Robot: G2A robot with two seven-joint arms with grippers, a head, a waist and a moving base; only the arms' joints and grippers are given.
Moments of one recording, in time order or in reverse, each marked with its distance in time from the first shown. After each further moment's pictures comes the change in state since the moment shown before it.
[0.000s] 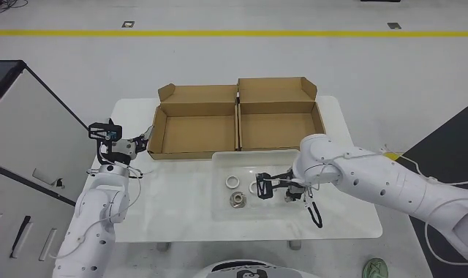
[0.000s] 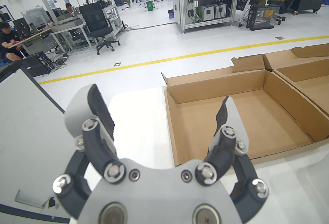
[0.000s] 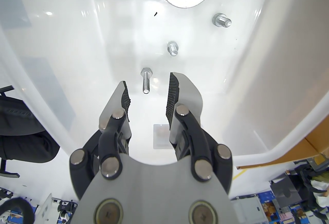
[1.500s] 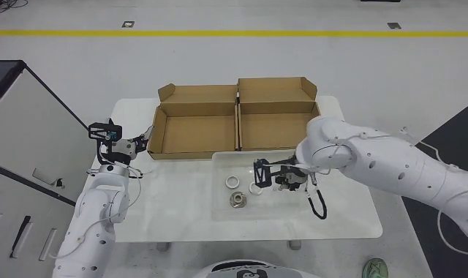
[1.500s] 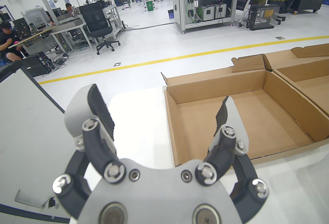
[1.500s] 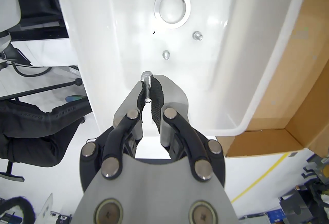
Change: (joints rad) left arm 0.000 0.000 0.000 0.000 0.000 0.000 0.000; right arm 0.179 0.051 0.000 -0.072 0.243 -0.022 -0.022
